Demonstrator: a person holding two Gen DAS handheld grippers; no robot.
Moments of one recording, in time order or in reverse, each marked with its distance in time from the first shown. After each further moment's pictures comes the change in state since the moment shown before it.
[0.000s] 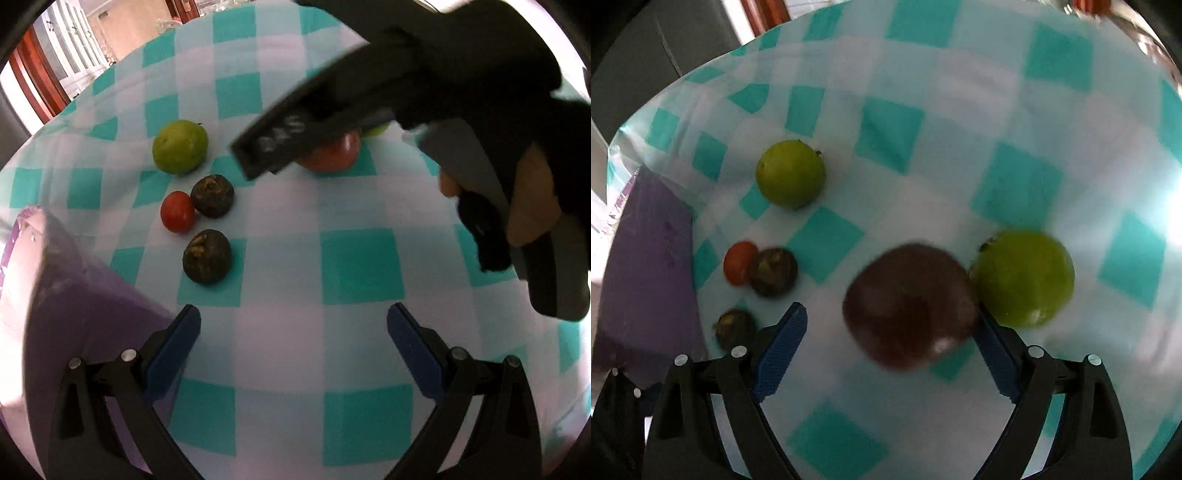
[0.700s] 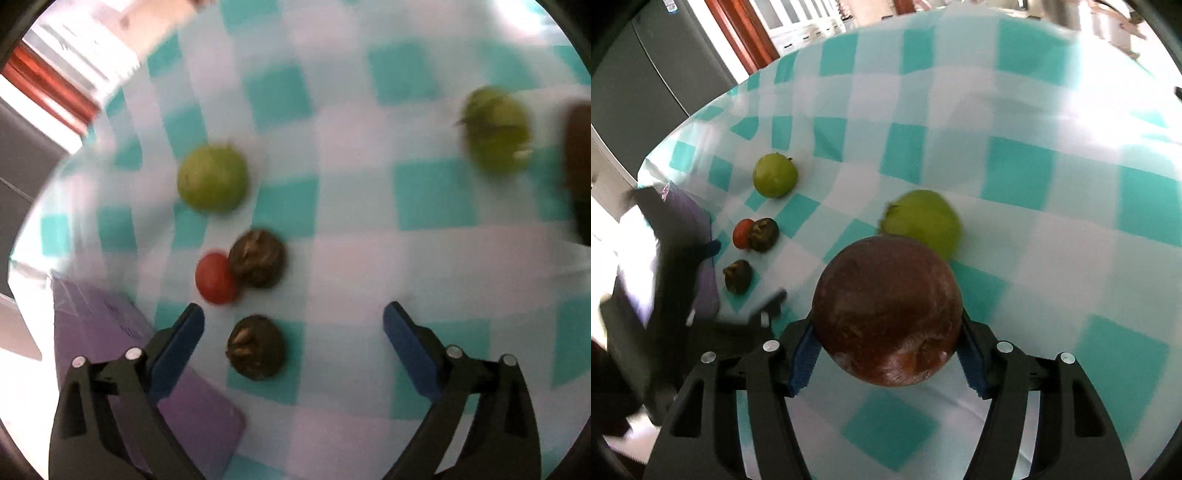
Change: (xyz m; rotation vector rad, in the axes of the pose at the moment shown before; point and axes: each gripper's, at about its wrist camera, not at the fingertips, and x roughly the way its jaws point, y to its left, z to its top) left arm 0.059 0.010 0.076 -0.007 0.162 0.274; right arm -0.082 -0.083 -0.074 0.134 -0.053 0.075
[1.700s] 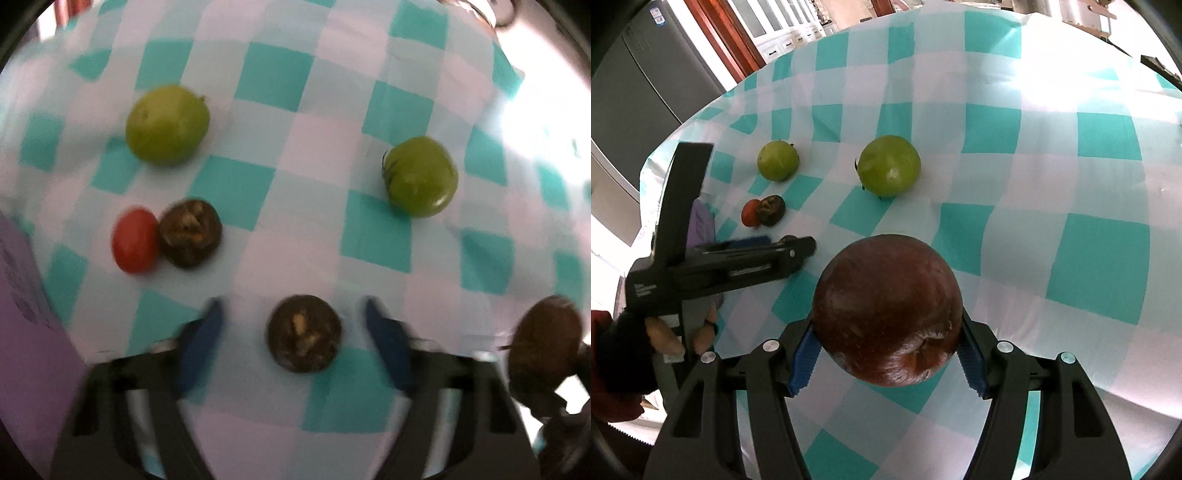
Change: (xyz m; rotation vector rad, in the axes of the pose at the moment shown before) left arm 0.011 0.028 -0.002 -0.247 -0.027 -0.414; right arm -0.021 0.009 -0.045 0.074 0.002 -0.017
